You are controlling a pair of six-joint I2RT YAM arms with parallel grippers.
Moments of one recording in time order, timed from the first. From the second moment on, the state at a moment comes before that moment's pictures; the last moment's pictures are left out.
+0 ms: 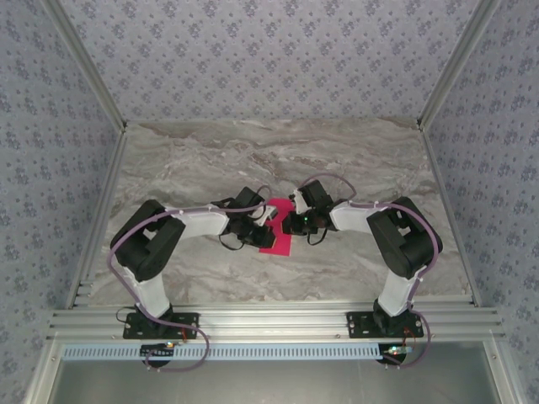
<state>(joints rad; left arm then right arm) -0.73 1.80 0.94 -0.26 0.46 -0.36 0.55 1.78 0.87 -0.11 -0.45 0.49</state>
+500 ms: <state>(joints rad) -0.70 1.66 0.73 -0.13 0.46 -0.38 0.54 1.80 0.85 -0.06 -0.53 0.49</state>
